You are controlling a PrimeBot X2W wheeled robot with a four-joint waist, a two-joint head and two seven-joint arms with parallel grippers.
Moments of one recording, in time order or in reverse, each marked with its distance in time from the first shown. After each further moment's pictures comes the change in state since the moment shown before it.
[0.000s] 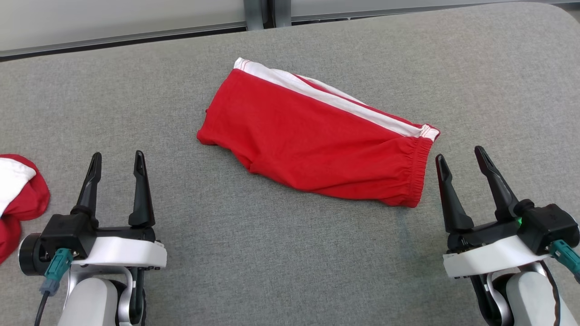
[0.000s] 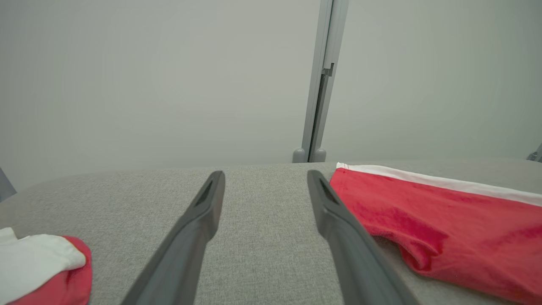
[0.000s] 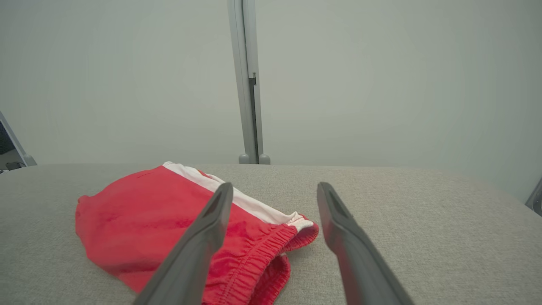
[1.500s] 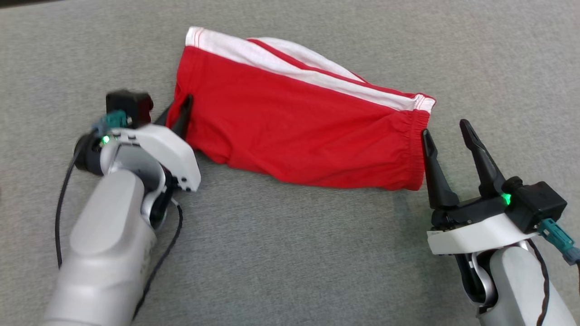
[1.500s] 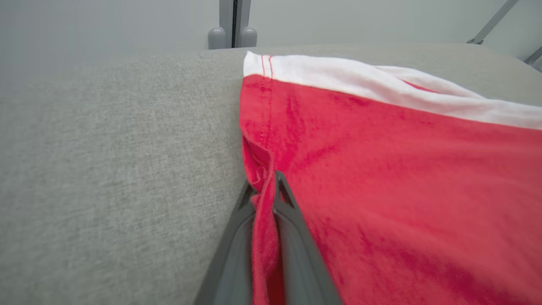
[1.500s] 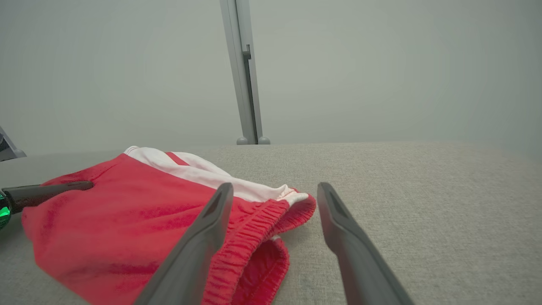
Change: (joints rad) left arm -0.561 -0.012 -0.226 0.619 -0.129 -0.179 0.268; right arm -0.113 0.025 0.052 0.059 0.028 0.000 -0.049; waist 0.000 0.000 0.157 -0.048
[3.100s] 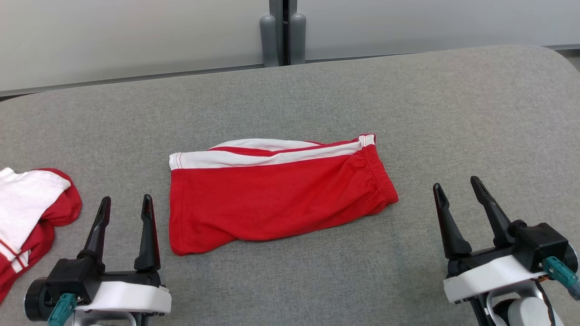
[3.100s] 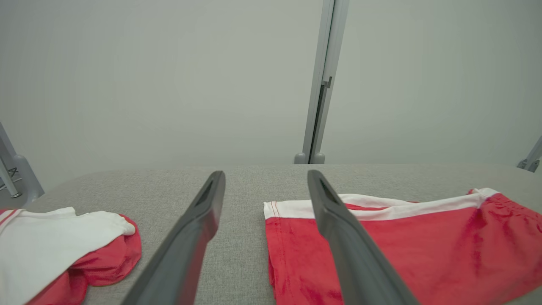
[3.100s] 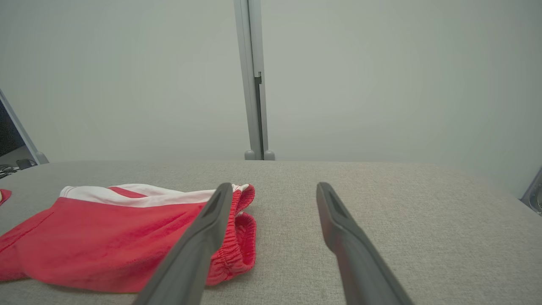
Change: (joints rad) left arm 0.746 0.056 0.163 -0.752 0.062 0.237 -0.246; right arm 0.210 -0.008 -0.073 -0.093 -0.042 0.000 0.137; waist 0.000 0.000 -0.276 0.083
